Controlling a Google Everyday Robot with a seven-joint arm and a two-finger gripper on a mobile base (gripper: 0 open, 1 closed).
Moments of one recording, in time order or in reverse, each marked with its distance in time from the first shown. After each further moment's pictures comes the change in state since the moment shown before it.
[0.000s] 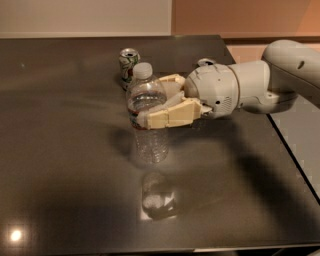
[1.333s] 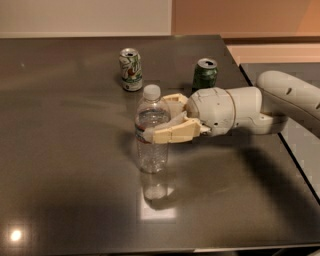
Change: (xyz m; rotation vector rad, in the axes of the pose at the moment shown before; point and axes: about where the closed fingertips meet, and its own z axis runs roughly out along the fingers) arm 0.044 -0.007 -0.006 0.014 -0.075 -0.017
